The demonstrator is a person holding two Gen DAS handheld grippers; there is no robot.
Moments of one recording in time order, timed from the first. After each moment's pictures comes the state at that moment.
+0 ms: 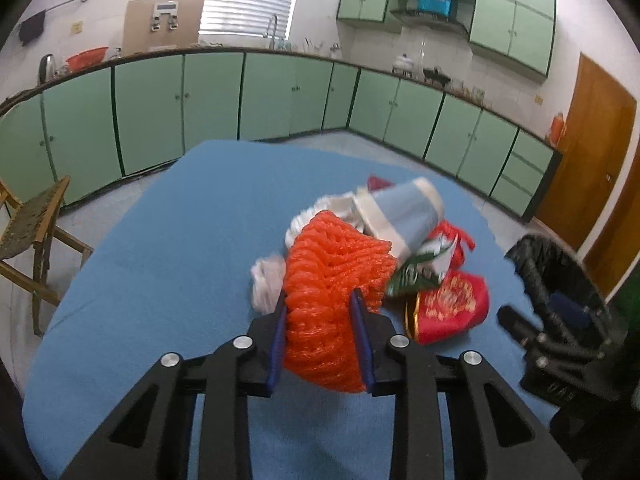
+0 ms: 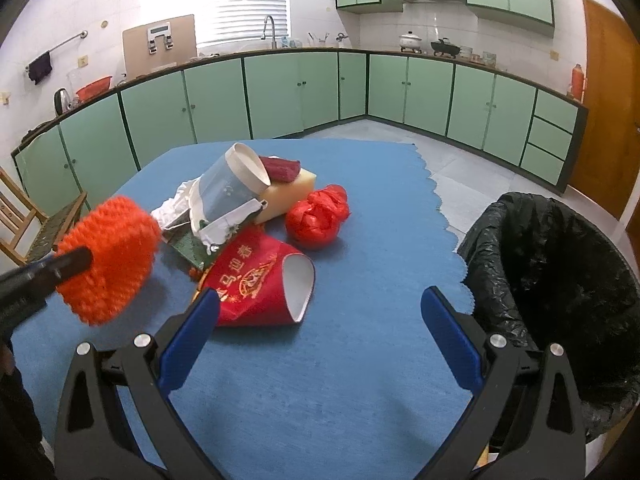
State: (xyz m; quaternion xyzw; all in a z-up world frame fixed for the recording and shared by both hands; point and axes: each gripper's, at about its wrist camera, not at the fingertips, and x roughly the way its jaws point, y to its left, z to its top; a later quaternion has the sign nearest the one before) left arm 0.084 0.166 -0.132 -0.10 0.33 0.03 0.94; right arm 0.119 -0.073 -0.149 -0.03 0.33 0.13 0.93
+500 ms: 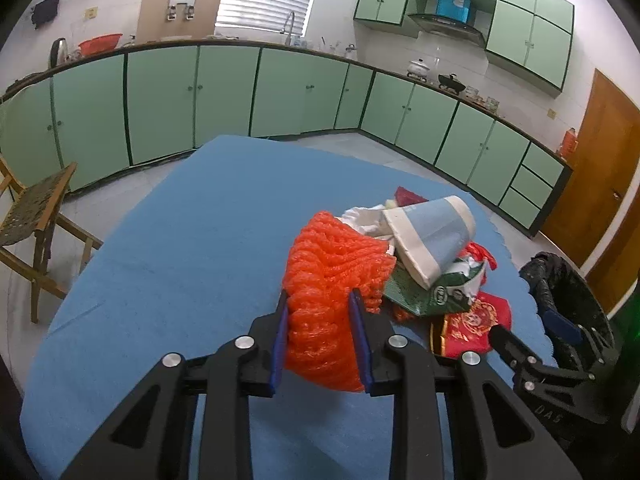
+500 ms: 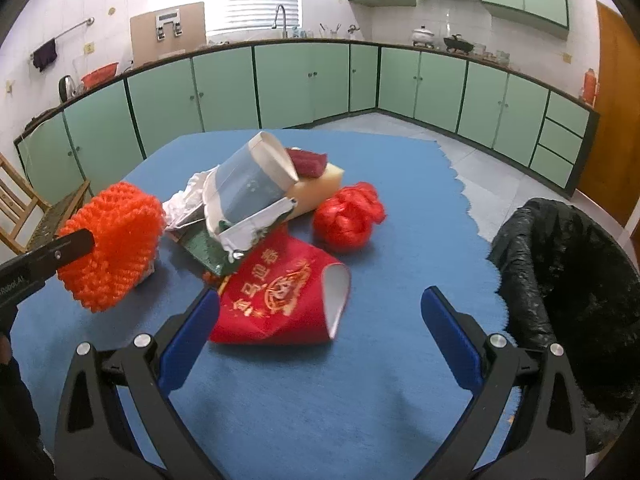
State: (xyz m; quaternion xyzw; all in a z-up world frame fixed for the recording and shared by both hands) left arm 0.100 0.190 -0.139 -0.12 0.33 0.05 0.93; right arm 0.136 -0.041 -0.156 -0.05 0.35 0.14 0.93
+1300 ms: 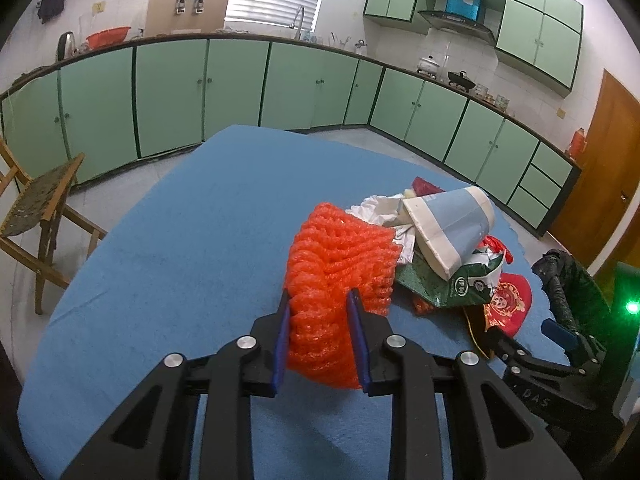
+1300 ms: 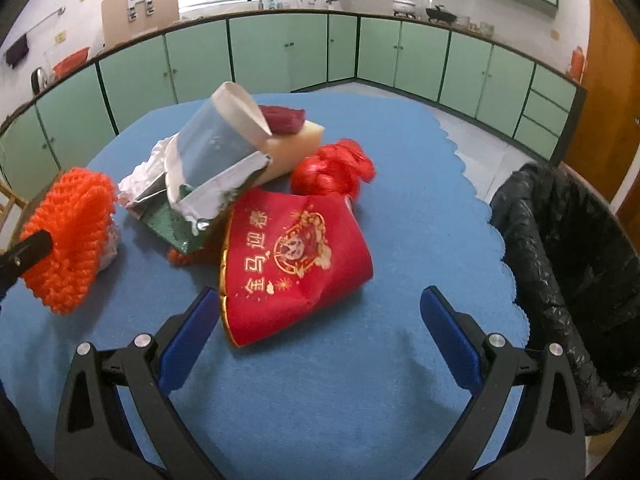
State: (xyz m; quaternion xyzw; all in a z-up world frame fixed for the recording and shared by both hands) left arm 0.097 0.197 -0.154 -0.13 0.34 0.06 0.93; right arm 0.150 -0.038 -0.180 -0.04 0.40 0.09 0.91
